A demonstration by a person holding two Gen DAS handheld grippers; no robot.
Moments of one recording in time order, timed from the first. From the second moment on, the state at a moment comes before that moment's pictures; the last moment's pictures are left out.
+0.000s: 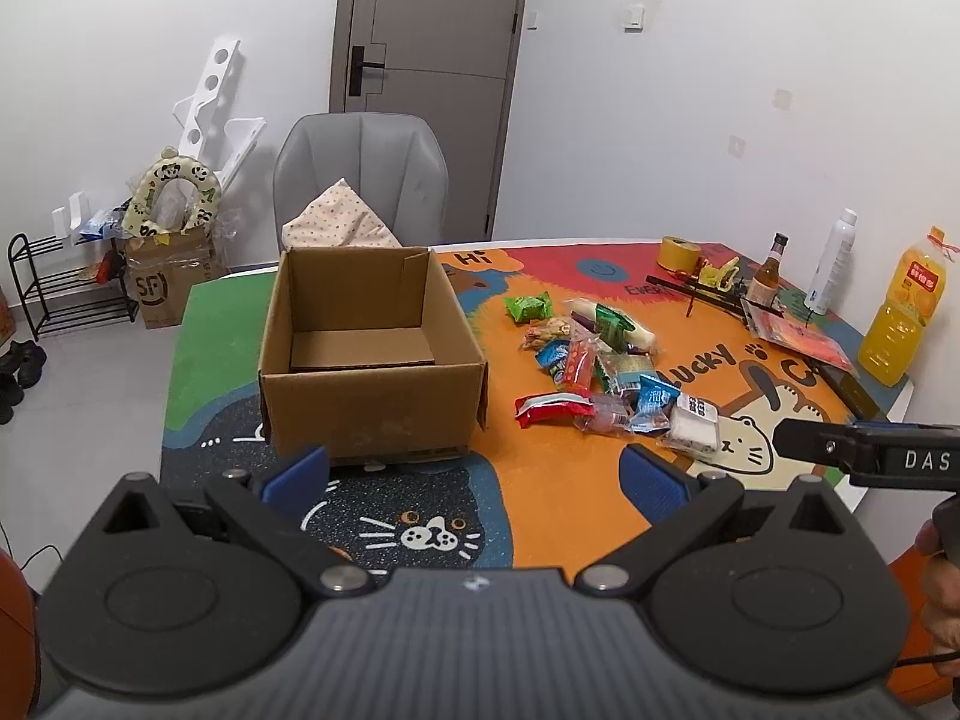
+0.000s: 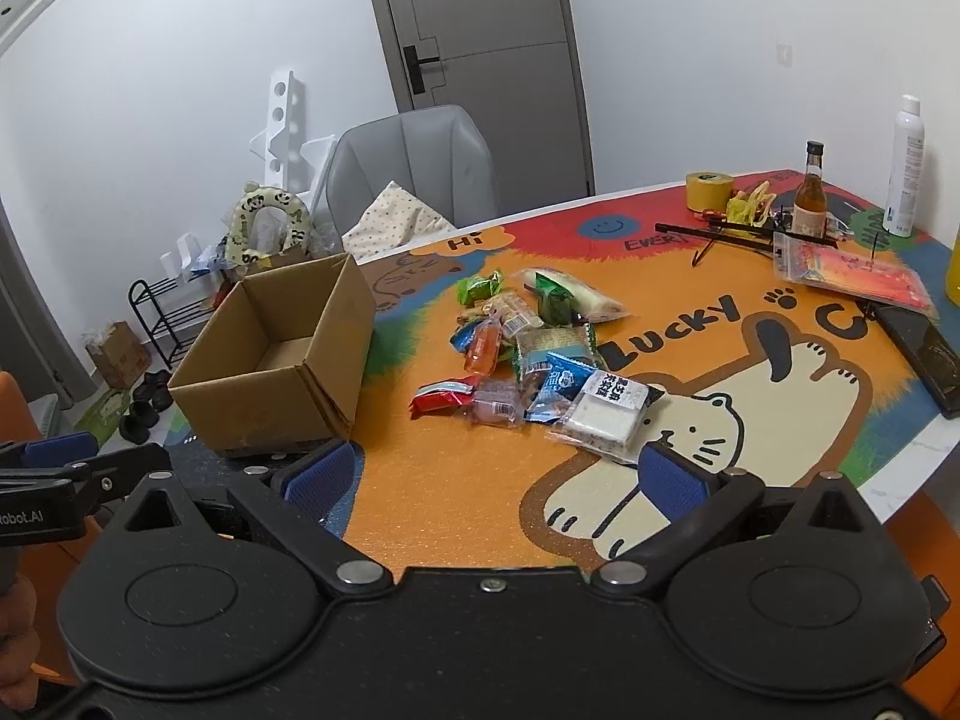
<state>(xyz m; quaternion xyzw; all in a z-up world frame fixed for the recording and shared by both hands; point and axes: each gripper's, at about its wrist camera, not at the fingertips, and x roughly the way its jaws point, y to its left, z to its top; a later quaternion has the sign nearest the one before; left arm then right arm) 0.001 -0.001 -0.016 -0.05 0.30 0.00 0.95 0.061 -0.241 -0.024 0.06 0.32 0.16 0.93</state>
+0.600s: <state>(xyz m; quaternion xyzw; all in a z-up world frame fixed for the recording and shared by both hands) -0.001 0.002 -0.014 -0.05 0.29 0.00 0.95 0.061 -0.240 -0.024 0.05 0.32 0.14 0.94</state>
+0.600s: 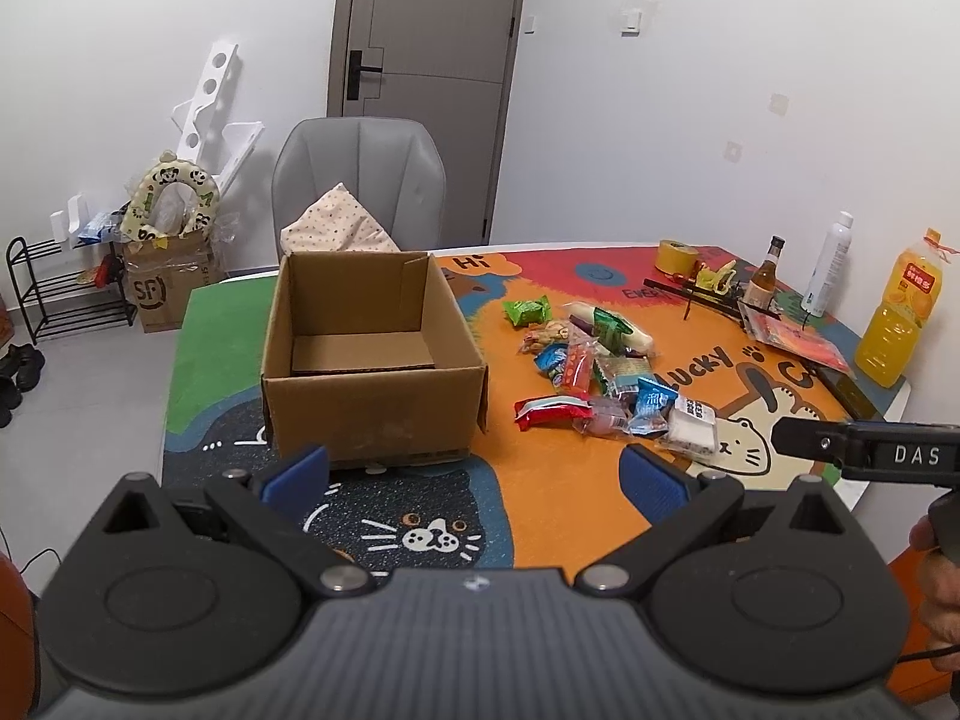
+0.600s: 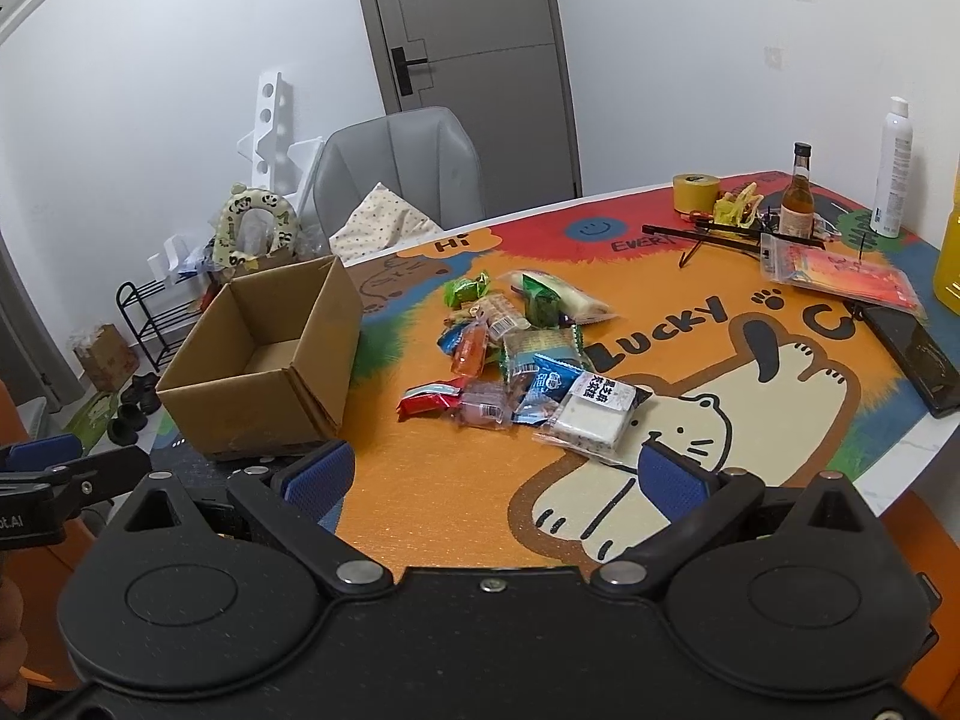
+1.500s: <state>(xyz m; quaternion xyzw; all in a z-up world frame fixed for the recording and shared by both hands) 0.001 0.007 -0.014 -0.06 0.29 -0.01 0.95 0.064 -0.241 -0.025 0.05 0.32 0.14 0.94</state>
